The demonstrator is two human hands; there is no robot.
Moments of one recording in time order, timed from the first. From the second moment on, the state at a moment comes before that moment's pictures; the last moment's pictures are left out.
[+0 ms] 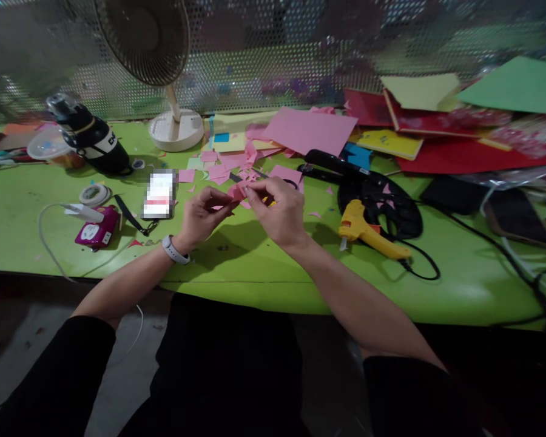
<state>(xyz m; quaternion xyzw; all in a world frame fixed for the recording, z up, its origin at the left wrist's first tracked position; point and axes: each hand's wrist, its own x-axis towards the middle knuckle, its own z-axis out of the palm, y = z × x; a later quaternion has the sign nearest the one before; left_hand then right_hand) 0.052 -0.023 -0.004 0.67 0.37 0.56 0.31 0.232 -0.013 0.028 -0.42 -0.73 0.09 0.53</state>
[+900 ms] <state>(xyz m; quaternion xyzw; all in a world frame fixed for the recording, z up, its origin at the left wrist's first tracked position) 0.052 -0.026 -0.002 0.68 0.36 0.56 0.29 0.232 -0.012 0.025 -0.40 -0.75 0.06 0.53</state>
